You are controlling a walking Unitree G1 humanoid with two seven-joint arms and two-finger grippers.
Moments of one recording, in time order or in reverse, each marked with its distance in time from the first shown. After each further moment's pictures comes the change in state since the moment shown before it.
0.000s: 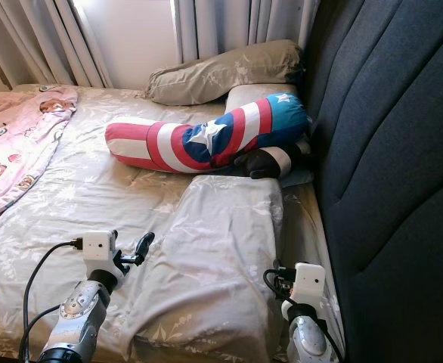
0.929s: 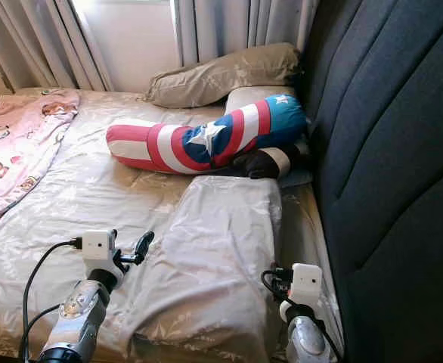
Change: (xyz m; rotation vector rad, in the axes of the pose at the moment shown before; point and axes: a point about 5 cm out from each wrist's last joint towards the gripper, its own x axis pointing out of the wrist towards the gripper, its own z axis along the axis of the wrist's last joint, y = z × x) left arm 0.000 0.000 0.001 0.001 -0.006 0.000; right arm 0.001 0.002 -0.002 0.001 0.025 0.022
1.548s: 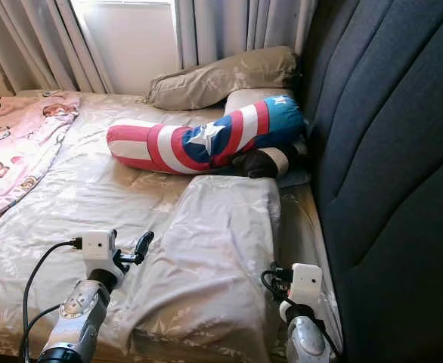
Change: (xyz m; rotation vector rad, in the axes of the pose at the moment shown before) left arm 0.000 0.000 0.000 -0.001 0.000 0.007; right arm 0.000 0.000 0.000 0.000 -0.004 0.004
